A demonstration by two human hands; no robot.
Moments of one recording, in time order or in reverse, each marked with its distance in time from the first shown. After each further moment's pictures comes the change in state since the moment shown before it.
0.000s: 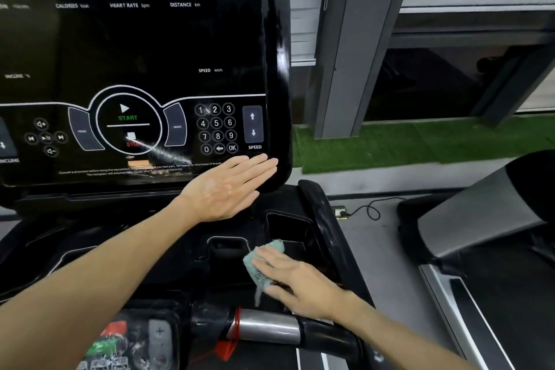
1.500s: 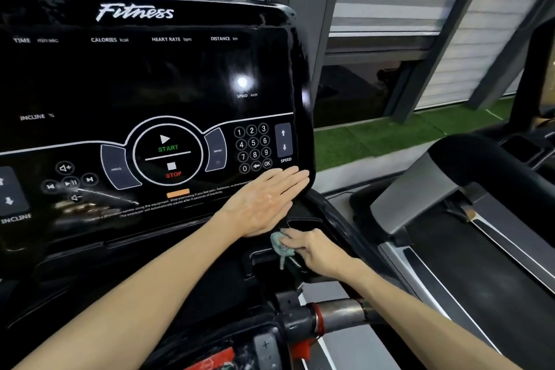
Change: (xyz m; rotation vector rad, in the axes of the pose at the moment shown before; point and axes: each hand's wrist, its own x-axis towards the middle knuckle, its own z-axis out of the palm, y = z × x) left_hand -0.016 -0.022 -0.011 -0.214 0.147 0.162; right_hand 0.071 -0.033 0.000 -0.059 0.242 0.468
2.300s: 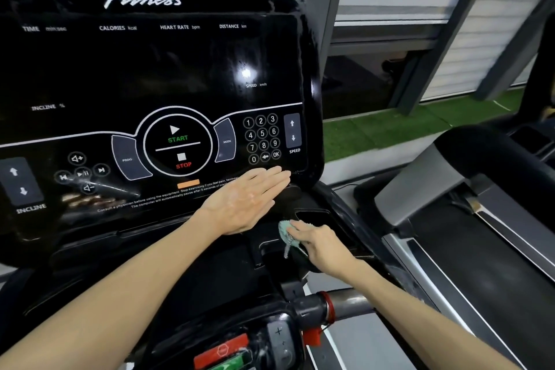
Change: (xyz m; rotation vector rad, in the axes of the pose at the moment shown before) left_hand -0.043 -0.024 0.012 0.025 -0.064 0.020; right_hand -0.008 -0.013 0.015 -0.117 0.128 0.069
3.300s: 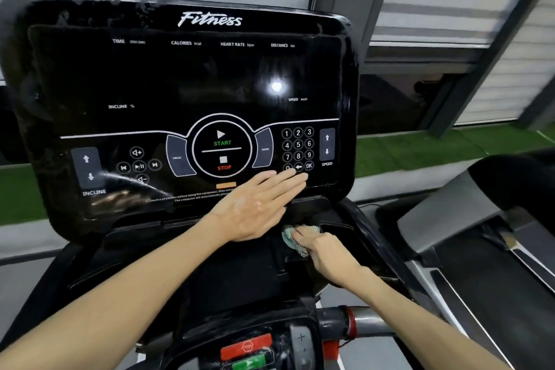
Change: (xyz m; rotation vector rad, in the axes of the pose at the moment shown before) left_hand -0.039 -0.009 -0.026 0.058 0.125 -0.092; right_hand 0.025 -0.034 -0.001 -0.156 0.003 -0.257
